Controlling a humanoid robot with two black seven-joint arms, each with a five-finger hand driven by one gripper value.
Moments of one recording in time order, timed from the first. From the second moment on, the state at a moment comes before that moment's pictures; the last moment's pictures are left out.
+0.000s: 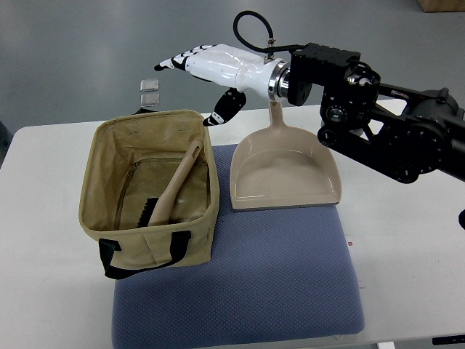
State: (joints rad) left arm 0.00 0.00 -0.11 -0.12 -0.06 -0.04 0.10; right arm 1.11 -0.25 0.57 1.25 -1.68 0.19 -0.01
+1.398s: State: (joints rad) left arm 0.00 0.00 -0.11 -0.12 -0.06 -0.04 0.10; right arm 0.63 -0.35 1.19 0.91 -0.68 0.11 -0.11
